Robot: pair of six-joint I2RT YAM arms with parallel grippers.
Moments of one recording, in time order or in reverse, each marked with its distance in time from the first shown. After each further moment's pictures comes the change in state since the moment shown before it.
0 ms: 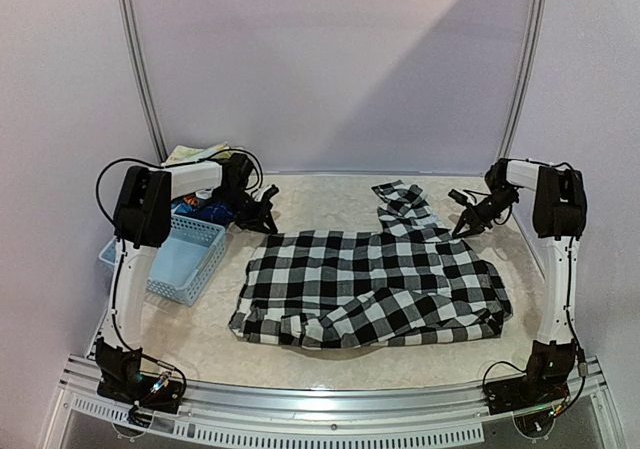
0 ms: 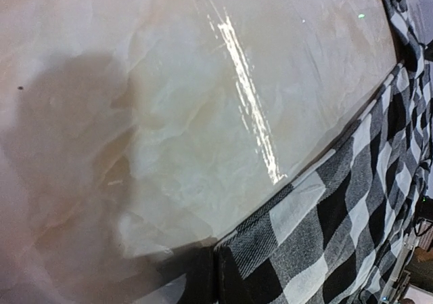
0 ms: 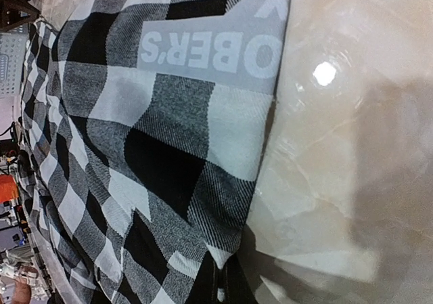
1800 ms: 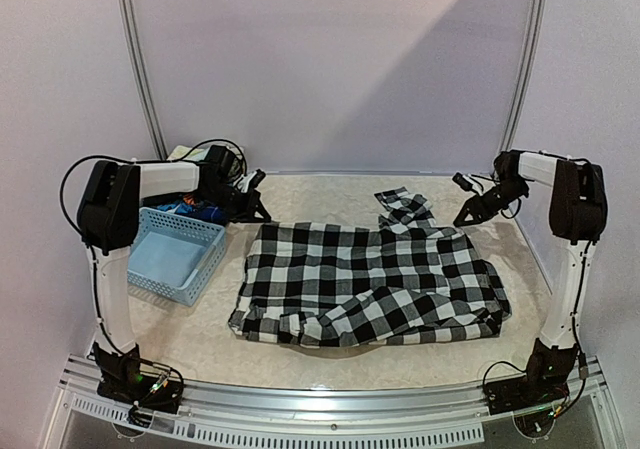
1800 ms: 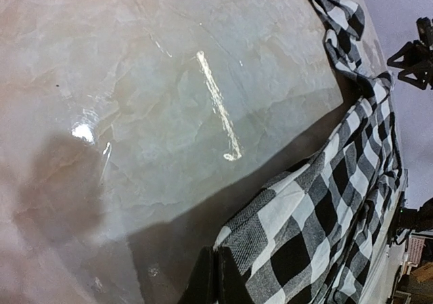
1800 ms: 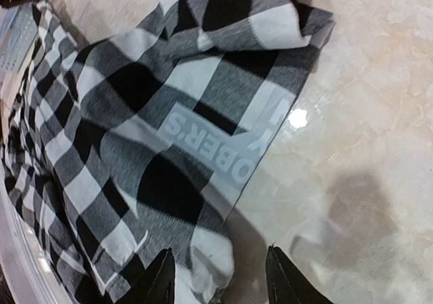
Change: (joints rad) left arm 0.028 -0.305 -0.380 0.317 0.051 -0.098; right arm -0.002 -0.243 -0.217 0.162 -0.010 -0.126
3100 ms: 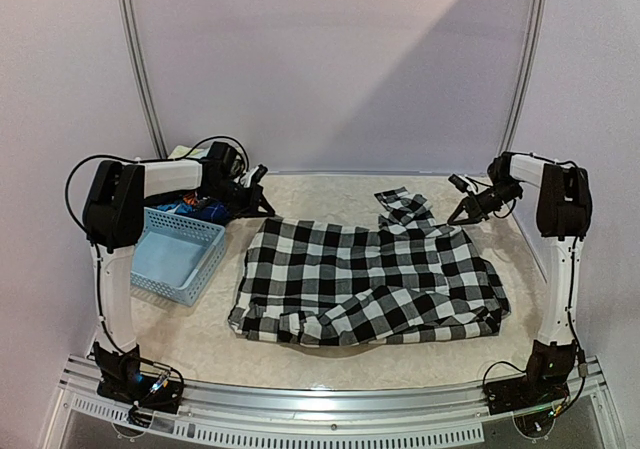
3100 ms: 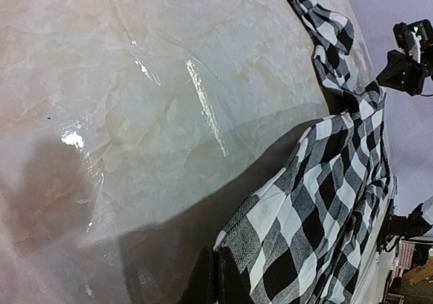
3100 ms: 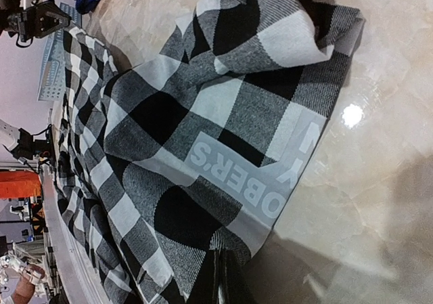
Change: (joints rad) left arm 0.002 0.050 0.073 0.017 0.040 -0.039; right arm 0.000 0.197 0.222 -0.169 -0.175 0.080
